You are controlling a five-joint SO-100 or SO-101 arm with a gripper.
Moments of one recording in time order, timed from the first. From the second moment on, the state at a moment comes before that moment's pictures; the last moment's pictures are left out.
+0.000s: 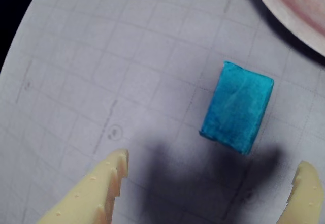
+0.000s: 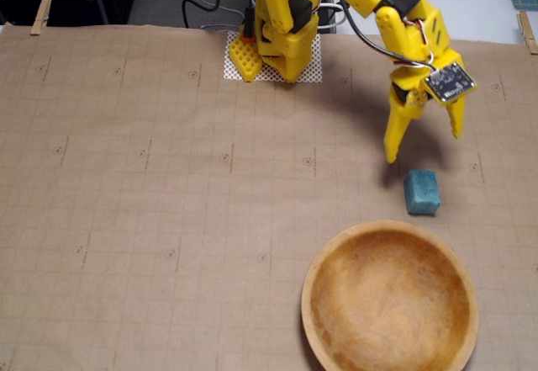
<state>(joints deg) -53.6 108.7 126.6 34.9 127.6</state>
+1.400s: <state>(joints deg) -48.3 83.6 112.5 34.9 128.6</state>
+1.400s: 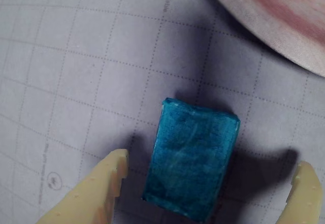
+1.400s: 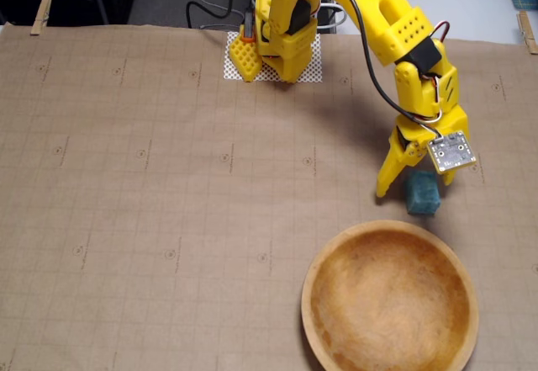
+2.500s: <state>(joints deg) -49.9 76.9 110.0 34.0 128.1</state>
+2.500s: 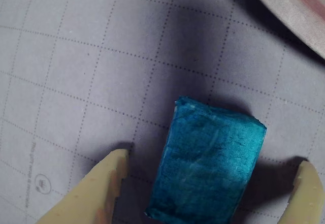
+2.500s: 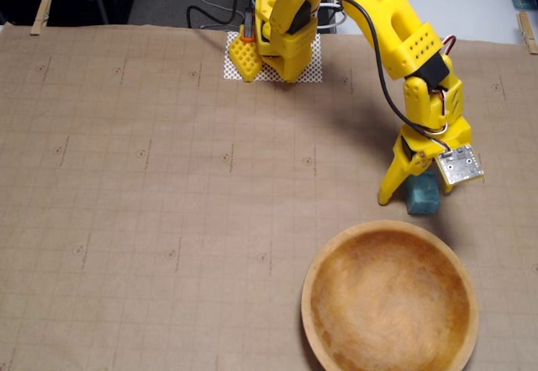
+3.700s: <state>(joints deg) -50.0 78.0 110.7 34.1 128.1</state>
